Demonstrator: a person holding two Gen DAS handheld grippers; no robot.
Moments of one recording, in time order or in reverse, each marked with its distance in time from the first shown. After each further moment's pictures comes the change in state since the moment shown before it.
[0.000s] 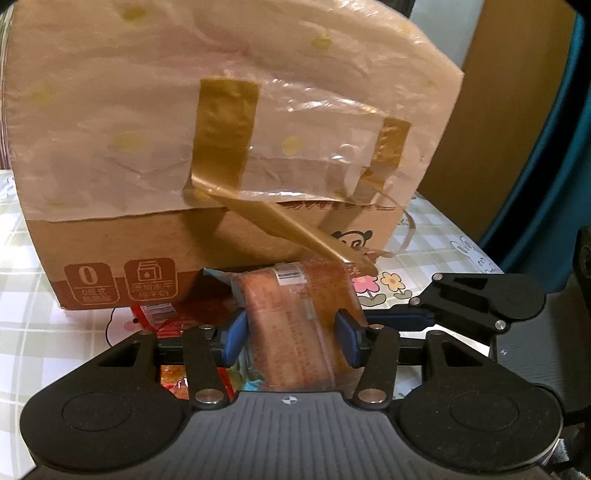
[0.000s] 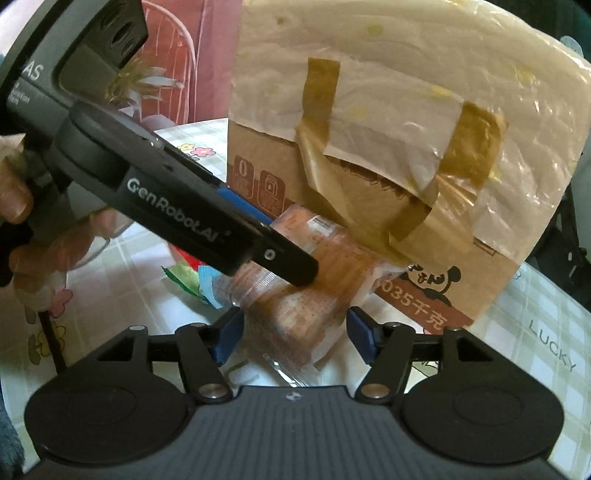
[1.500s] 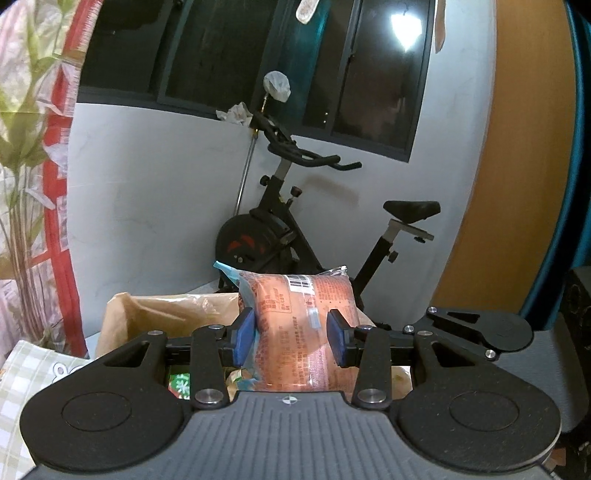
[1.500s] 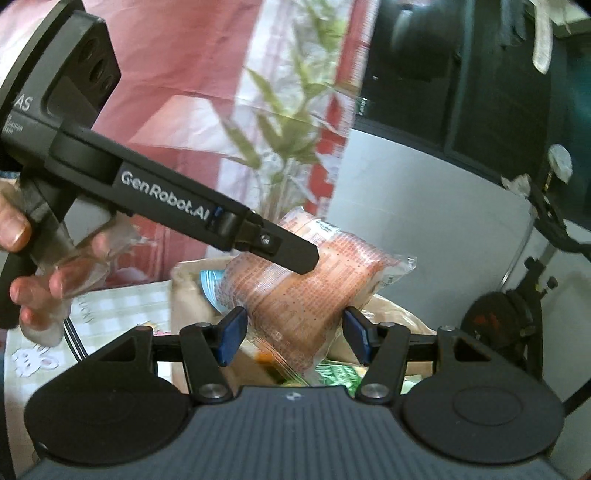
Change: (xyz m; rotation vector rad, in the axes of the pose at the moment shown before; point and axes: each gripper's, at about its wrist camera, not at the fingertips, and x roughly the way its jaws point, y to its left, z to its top) left arm -0.087 -0.004 0.197 0.017 -0.337 0.071; right arm -0.074 -0.077 0.184 -0.093 -0.310 -0.058
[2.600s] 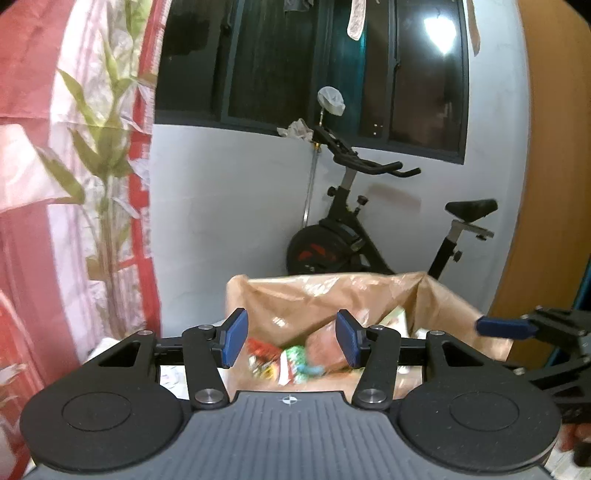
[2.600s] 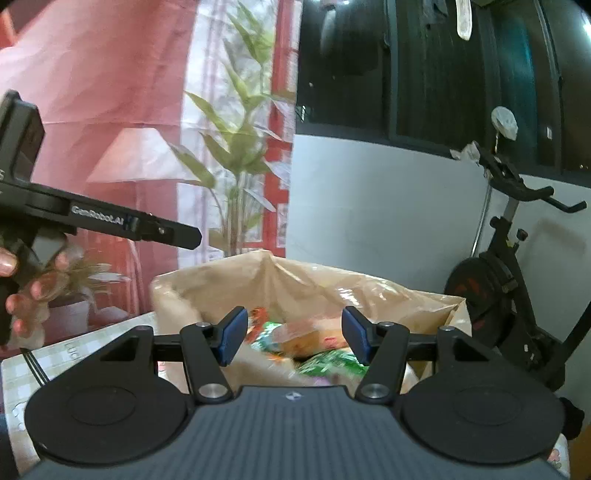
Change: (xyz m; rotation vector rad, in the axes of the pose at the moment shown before) left arm -0.081 0.037 -0.044 0.046 -0.060 0.235; right arm -0.036 0.022 -0.035 0.187 -0.085 -0.094
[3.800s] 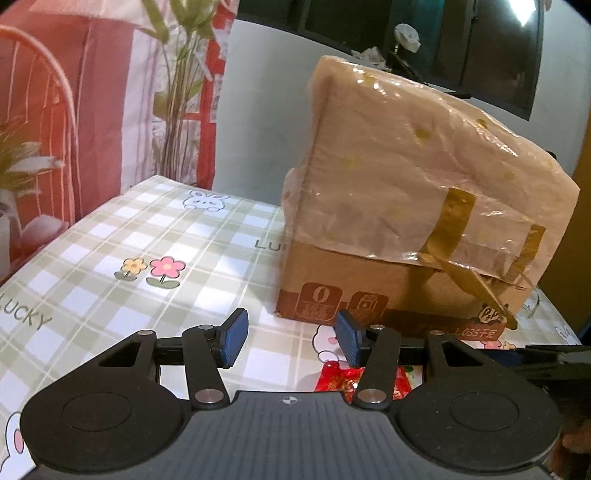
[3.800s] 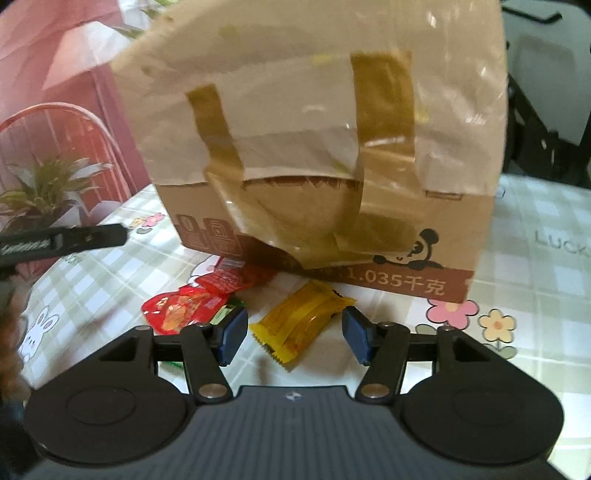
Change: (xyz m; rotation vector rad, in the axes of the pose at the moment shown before) left arm 0.000 0.026 -0.162 -0.198 0.219 0.140; right arm 0.055 0.011 -0.163 0.336 0.423 0.000
